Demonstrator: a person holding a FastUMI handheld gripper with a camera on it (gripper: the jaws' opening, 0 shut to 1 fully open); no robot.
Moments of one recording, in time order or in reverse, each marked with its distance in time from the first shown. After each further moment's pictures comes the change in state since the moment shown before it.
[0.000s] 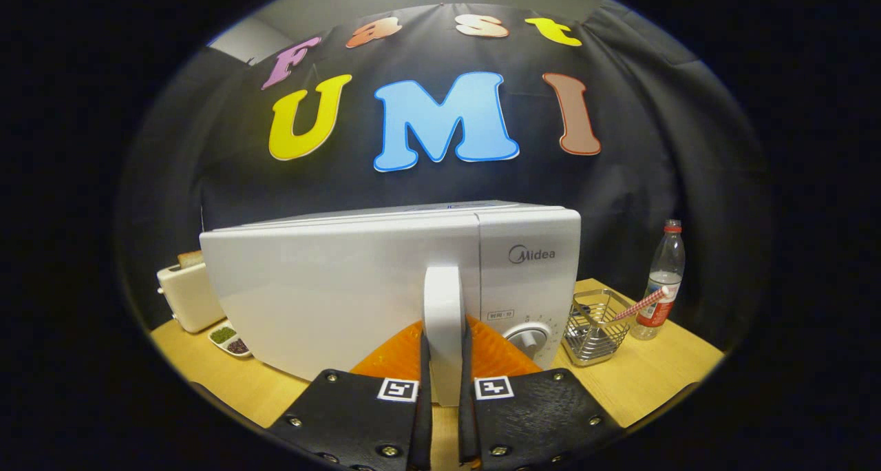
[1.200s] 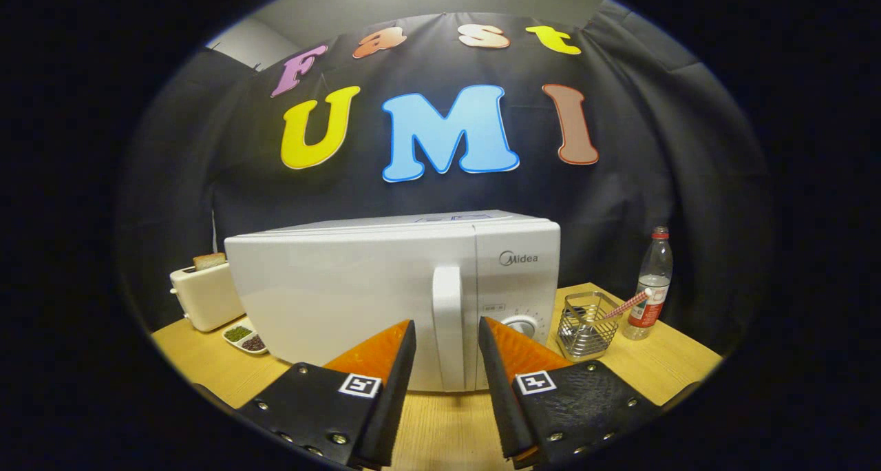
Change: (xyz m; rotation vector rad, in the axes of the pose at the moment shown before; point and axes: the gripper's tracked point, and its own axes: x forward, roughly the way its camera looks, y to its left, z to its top) arm -0.026 -0.006 0.015 -0.050 -0.057 -0.026
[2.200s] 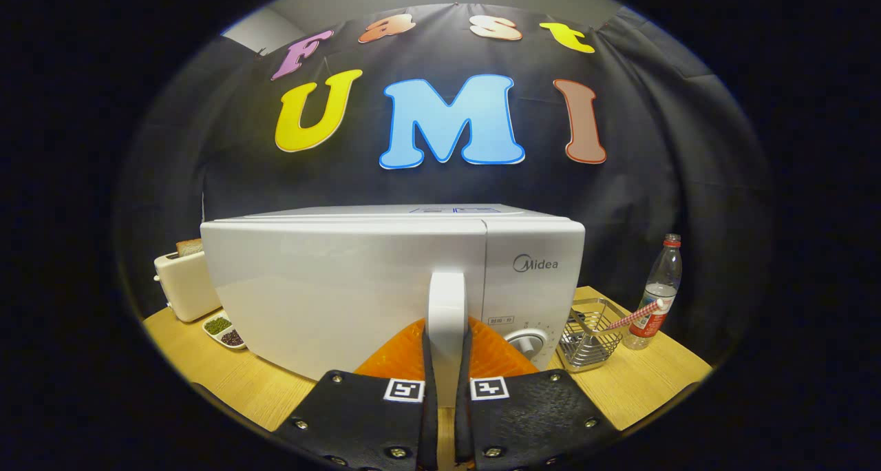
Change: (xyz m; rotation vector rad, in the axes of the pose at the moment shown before) arm 0.012 0.010 -0.010 -0.042 0.048 -0.001
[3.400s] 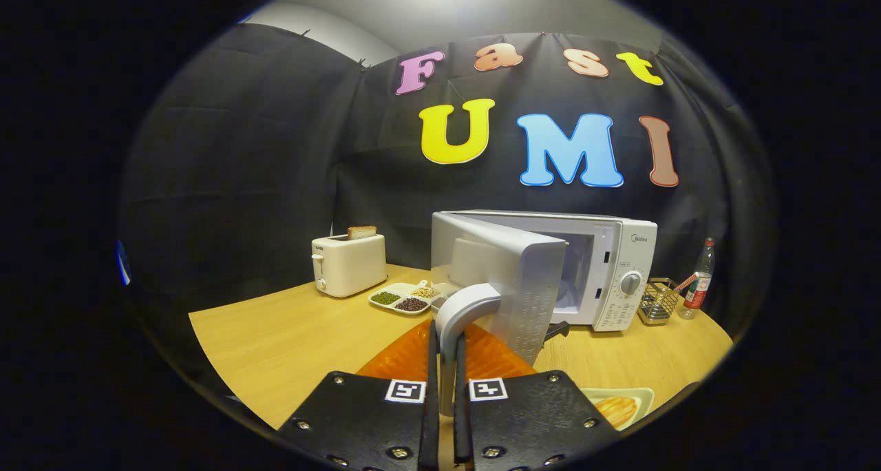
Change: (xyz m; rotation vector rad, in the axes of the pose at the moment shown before) arm -0.226 0.198 -0.033 -0.074 -0.036 0.372
